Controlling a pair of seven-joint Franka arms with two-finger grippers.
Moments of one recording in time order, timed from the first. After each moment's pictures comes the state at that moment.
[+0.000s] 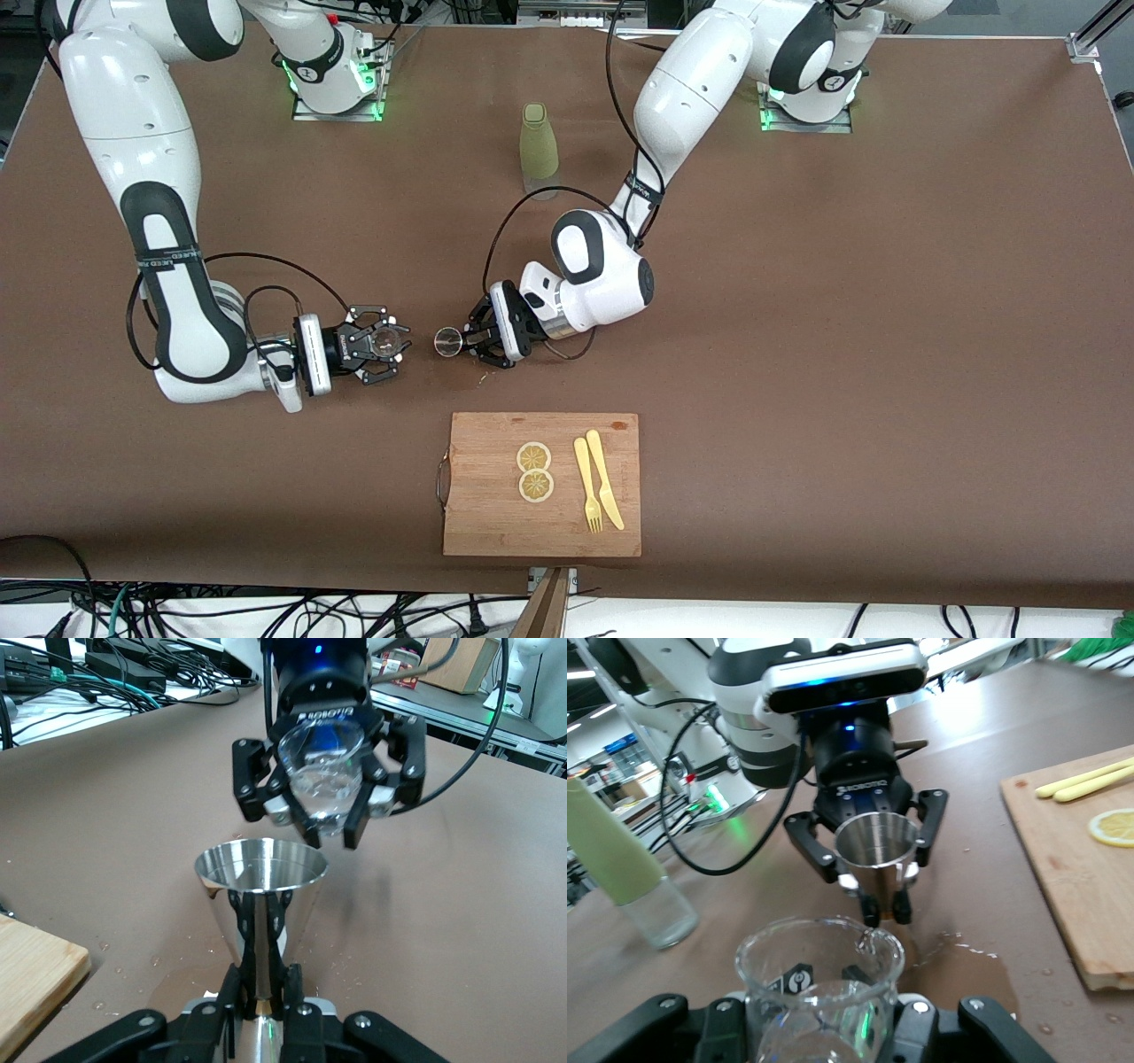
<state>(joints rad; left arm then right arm) -0.90 1.18 0.20 -1.00 -1.75 2.54 1.64 0.00 0.85 0.02 -1.50 1.06 1.61 -1.99</state>
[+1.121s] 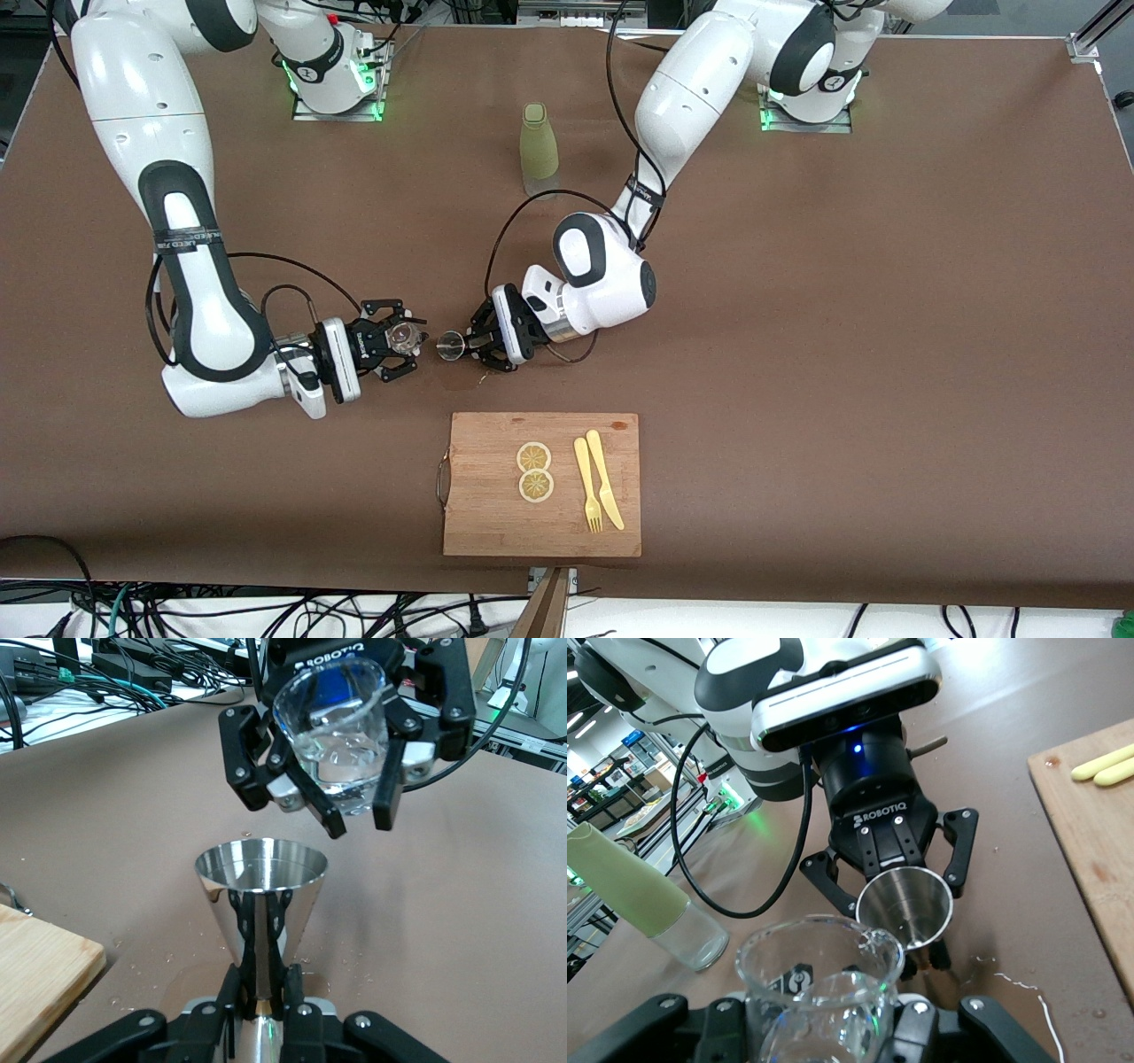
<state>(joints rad) -0.89 1.19 0.21 -0.99 -1.75 2.54 1.64 0.08 0.84 0.03 -1.41 0.98 1.60 -1.74</state>
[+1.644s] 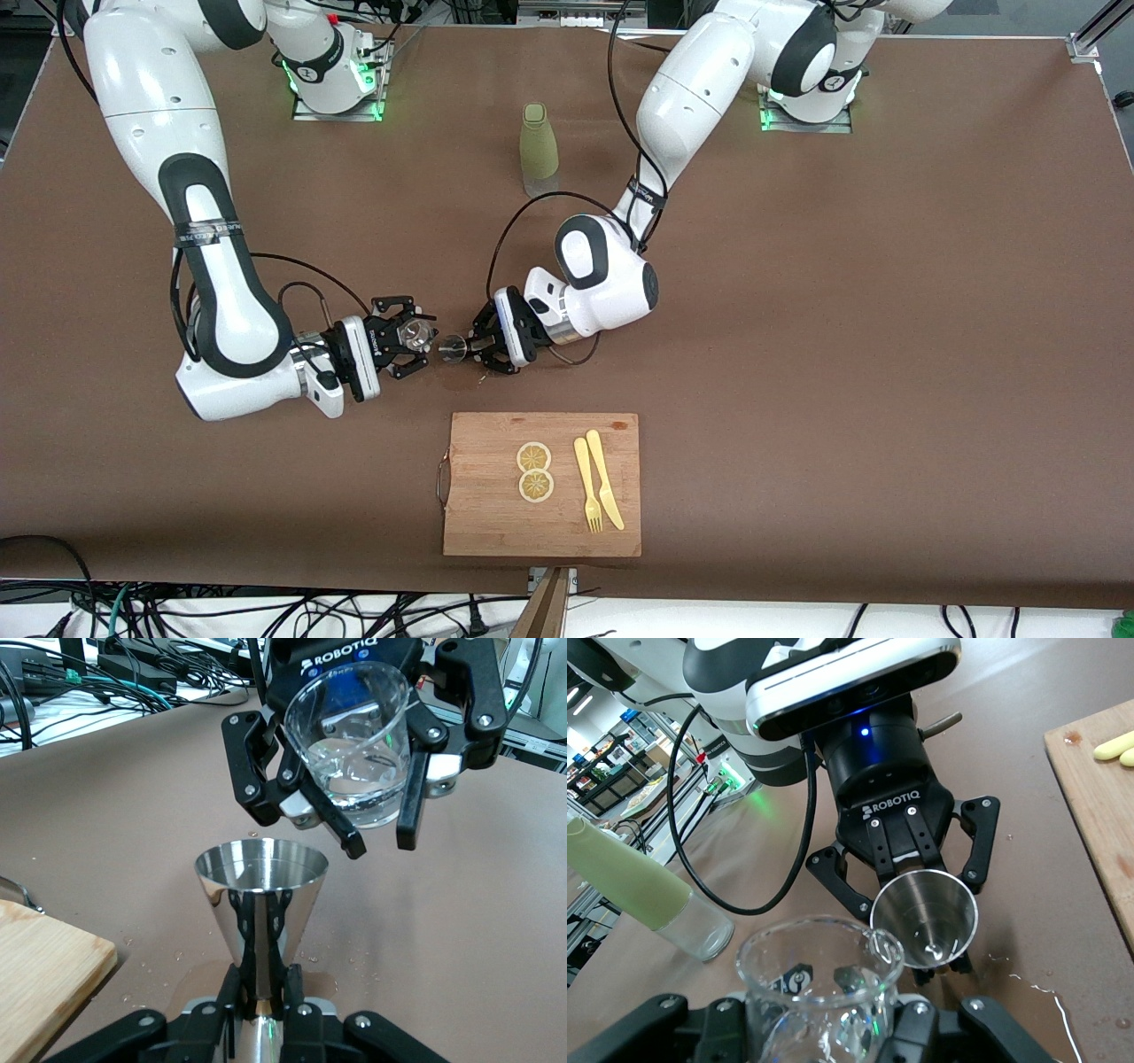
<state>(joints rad) -0.88 1.19 0.21 -0.99 -1.75 2.54 1.64 0.11 0.84 0.03 -1.38 0.93 1.60 -1.68</state>
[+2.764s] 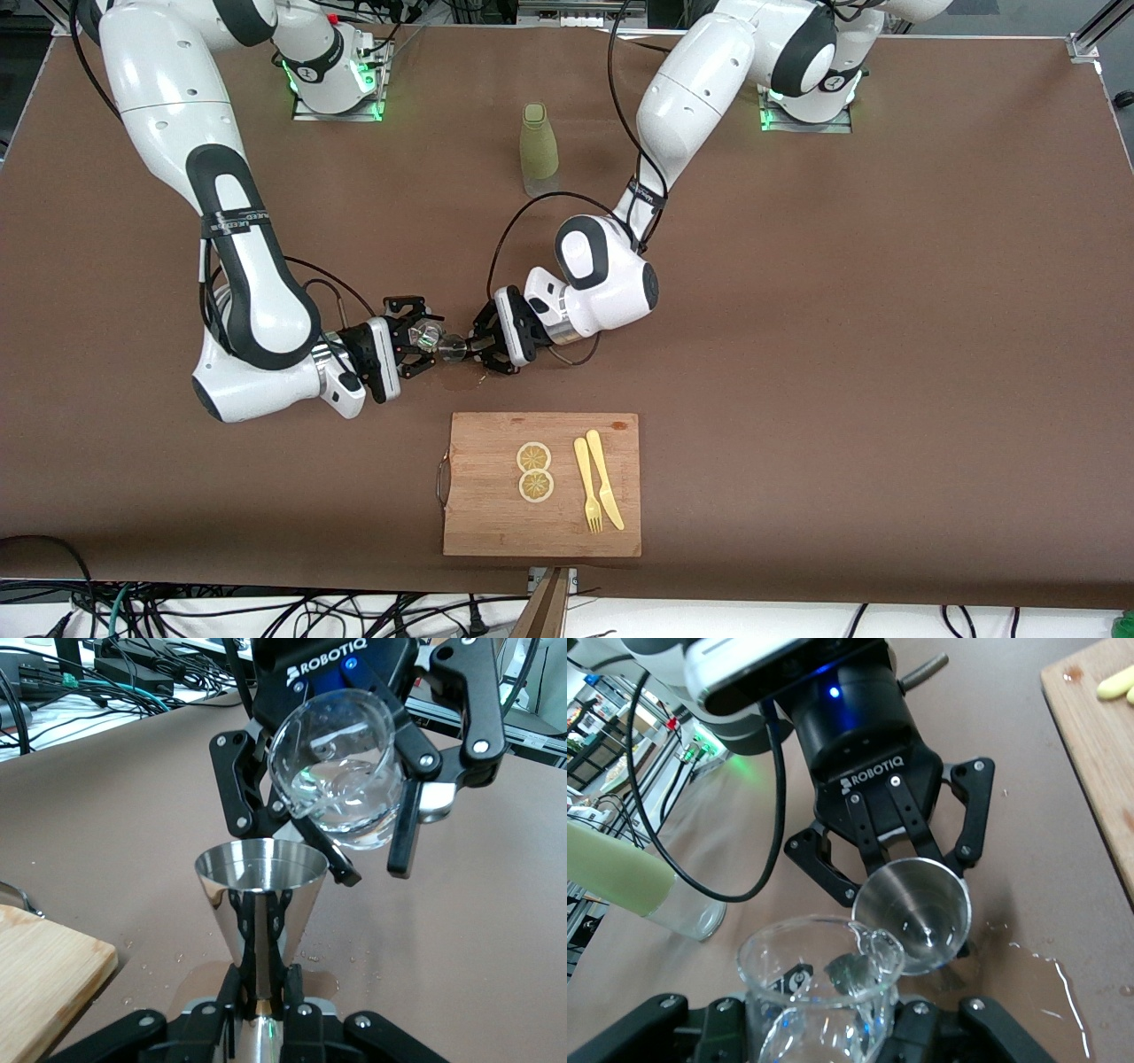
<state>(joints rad) -0.88 1.19 0.21 -0.99 -1.75 2.54 1.67 0.16 0.84 0.03 -1.34 0.81 1.64 -1.53</state>
